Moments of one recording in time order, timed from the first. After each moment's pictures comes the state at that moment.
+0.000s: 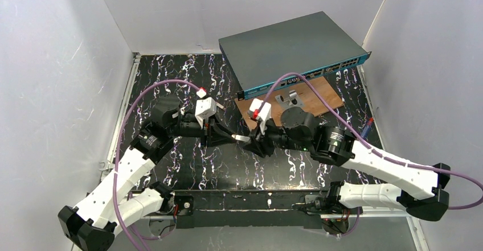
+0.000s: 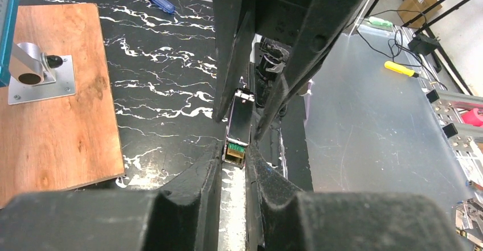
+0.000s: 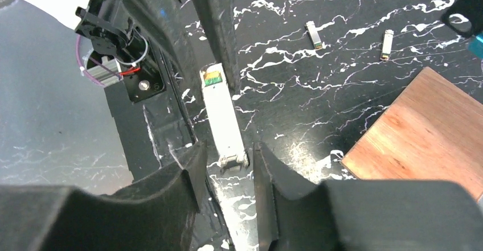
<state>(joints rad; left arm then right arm) -0.57 0.88 0.90 -0.27 1.00 0.02 1.20 1.06 1.15 -0.52 -0.09 0.09</state>
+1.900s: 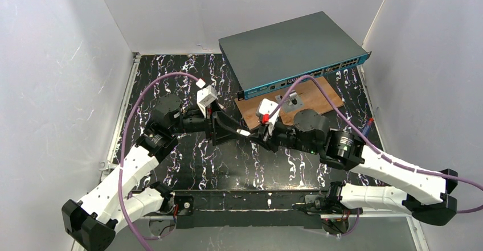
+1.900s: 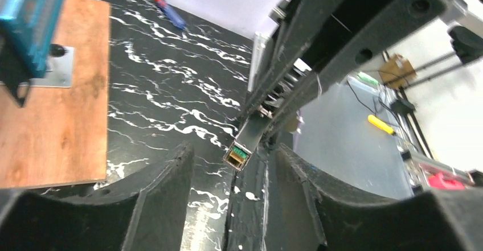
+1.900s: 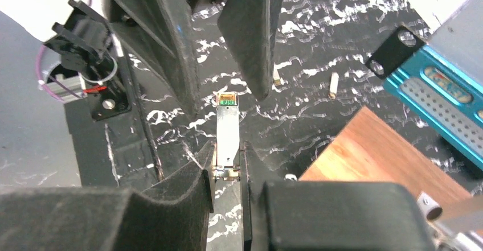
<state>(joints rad) -0.58 0.91 0.83 -0.01 0.93 -0.32 1.19 0.94 1.06 -0.37 -0.03 -0.08</state>
